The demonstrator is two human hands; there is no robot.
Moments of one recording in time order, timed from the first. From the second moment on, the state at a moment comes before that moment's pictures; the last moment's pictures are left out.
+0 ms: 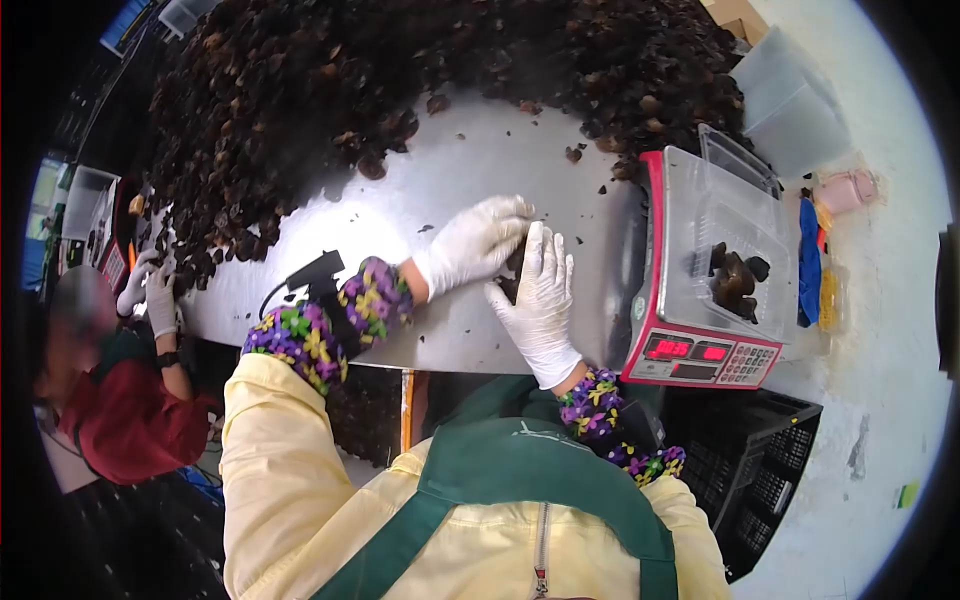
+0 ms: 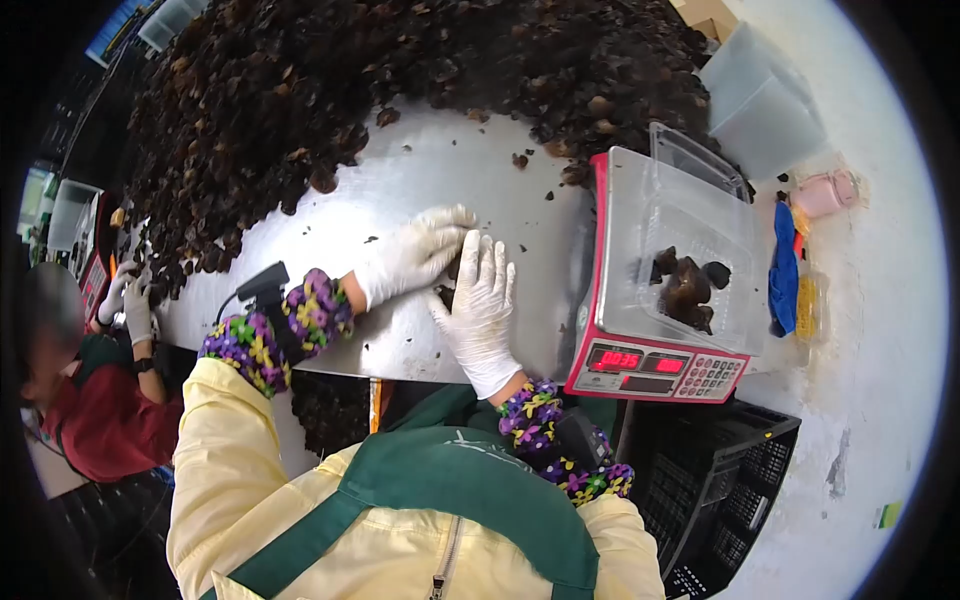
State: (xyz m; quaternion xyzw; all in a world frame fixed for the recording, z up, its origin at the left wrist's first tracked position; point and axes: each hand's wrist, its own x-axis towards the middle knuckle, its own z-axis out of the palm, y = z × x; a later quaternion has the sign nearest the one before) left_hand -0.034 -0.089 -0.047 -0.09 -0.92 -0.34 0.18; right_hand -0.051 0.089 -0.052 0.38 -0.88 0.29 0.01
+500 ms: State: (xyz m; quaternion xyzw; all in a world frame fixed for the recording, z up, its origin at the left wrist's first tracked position) left_hand 0.223 -0.067 -0.030 0.36 -0.81 -0.38 0.26; right_hand 0.113 0.007 -0.039 0.57 -0.68 0.44 -0.16
